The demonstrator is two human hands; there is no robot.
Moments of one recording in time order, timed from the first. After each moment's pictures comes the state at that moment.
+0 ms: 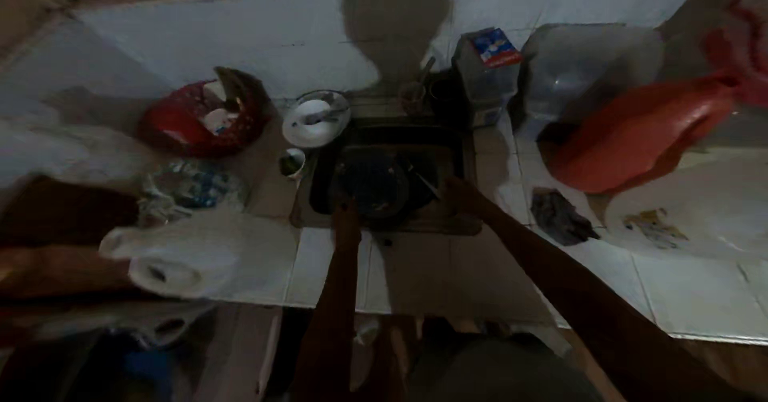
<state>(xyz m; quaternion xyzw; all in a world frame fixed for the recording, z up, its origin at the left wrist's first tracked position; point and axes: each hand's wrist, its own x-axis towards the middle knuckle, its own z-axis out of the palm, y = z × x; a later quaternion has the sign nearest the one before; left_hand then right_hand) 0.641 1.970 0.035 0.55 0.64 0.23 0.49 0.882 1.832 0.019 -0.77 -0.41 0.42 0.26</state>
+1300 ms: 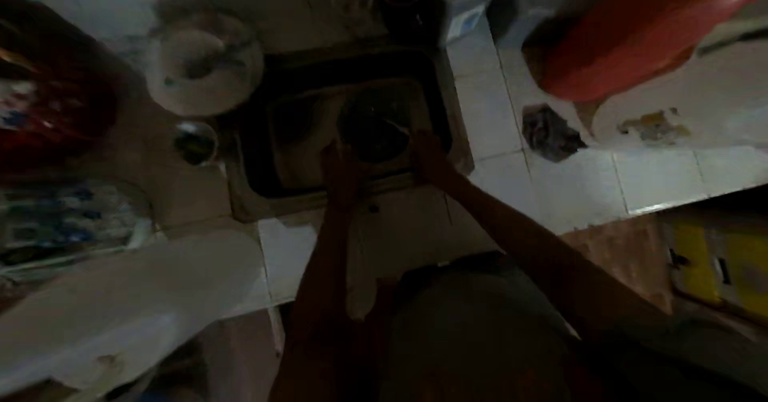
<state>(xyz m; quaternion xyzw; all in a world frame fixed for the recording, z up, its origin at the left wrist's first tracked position) 0.676 2.003 -0.030 0.78 0.49 0.01 0.39 0.816 1.851 -0.044 -0.86 -0.34 0.30 0.23</state>
